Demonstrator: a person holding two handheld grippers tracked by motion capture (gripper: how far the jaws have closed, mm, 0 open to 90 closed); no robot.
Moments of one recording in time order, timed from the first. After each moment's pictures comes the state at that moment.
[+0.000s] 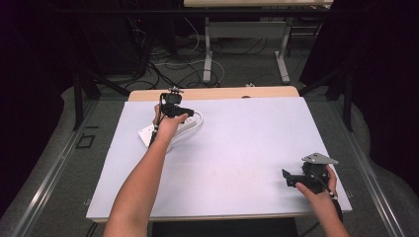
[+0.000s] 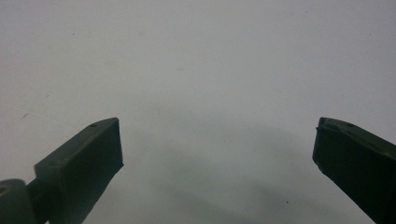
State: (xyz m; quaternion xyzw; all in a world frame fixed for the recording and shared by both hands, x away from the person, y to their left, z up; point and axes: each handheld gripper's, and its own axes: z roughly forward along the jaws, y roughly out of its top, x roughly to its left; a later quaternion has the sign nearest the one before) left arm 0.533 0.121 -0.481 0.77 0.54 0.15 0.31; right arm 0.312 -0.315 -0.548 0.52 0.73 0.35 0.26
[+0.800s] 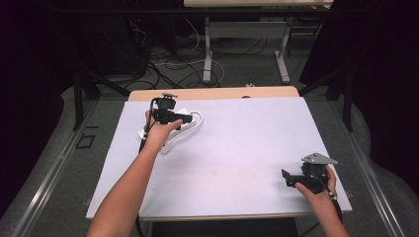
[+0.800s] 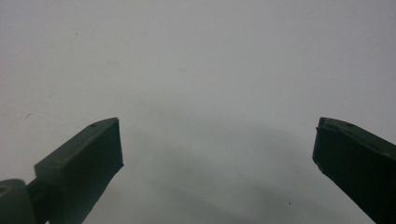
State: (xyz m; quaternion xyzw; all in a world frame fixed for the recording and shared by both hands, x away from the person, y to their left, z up) left arm 0.493 0.138 -0.468 0.77 0.52 0.14 0.34; right arm 0.311 -0.314 -0.548 0.51 0.74 0.35 0.26
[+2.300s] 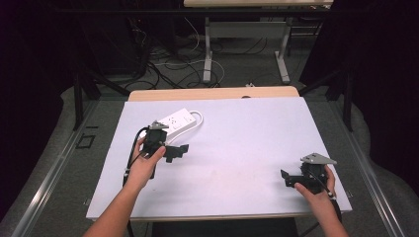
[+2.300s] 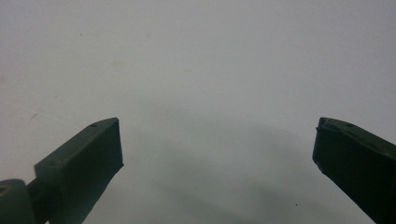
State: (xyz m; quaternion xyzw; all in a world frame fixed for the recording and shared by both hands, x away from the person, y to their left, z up) left arm 0.389 0.165 -0.485 0.79 0.46 0.12 0.39; right arm 0.311 -0.312 -0.548 0.51 0.74 0.35 0.26
